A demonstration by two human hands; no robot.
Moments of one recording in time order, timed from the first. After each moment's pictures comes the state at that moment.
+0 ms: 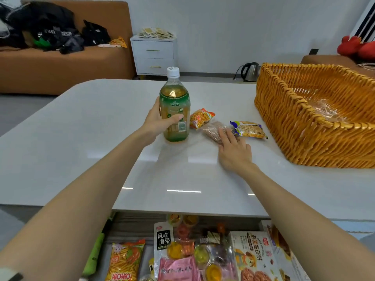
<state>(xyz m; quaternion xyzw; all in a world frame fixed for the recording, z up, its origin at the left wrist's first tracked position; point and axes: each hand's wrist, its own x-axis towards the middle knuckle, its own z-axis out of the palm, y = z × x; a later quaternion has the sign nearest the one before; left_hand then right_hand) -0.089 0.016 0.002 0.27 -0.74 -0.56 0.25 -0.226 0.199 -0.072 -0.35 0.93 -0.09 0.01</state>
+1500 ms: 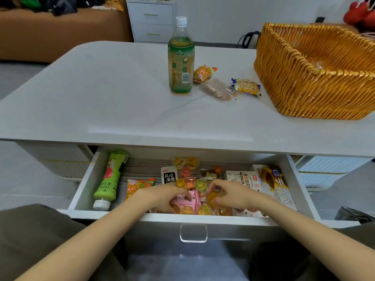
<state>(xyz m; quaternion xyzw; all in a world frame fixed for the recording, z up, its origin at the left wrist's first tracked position) 0.080 0.166 -0.132 0.08 -0.93 -0.21 -0.29 -0.082 0.339 -0.127 -0.48 0.79 -0.10 0.37</state>
